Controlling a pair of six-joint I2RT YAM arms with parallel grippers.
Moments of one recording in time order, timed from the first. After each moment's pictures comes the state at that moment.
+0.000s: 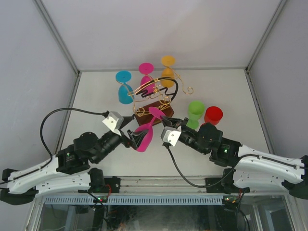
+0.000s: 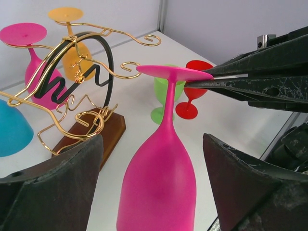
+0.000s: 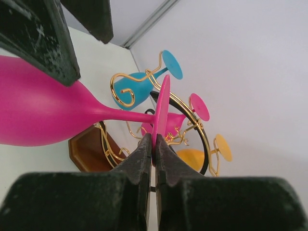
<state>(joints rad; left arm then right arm) -1.26 0.63 0.86 -0.24 -0.49 -0.12 1.21 0.91 0.84 0.08 0.19 -0.81</state>
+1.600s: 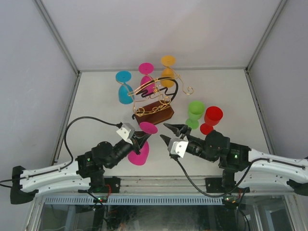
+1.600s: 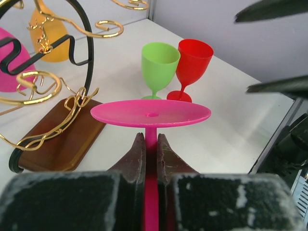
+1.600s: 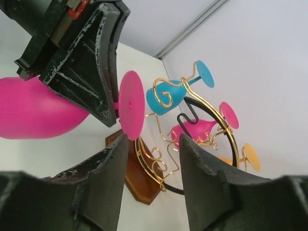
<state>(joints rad) -1.27 0.63 0.54 0.11 -0.47 -0.15 1.33 0.83 0.82 -0.04 0.19 -0.76</state>
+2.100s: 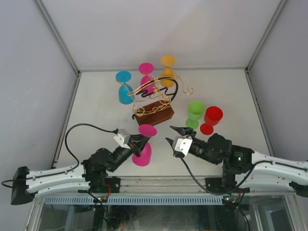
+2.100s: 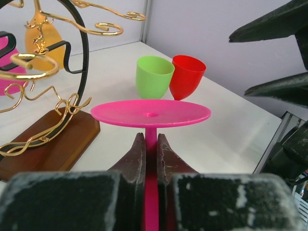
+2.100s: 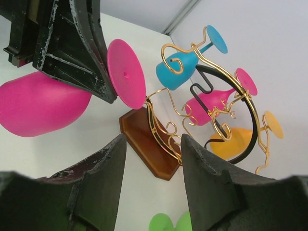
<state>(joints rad) -1.27 0.59 0.32 0.44 -0.45 -0.14 1.33 0.74 0.76 -0.12 0.26 -0.62</state>
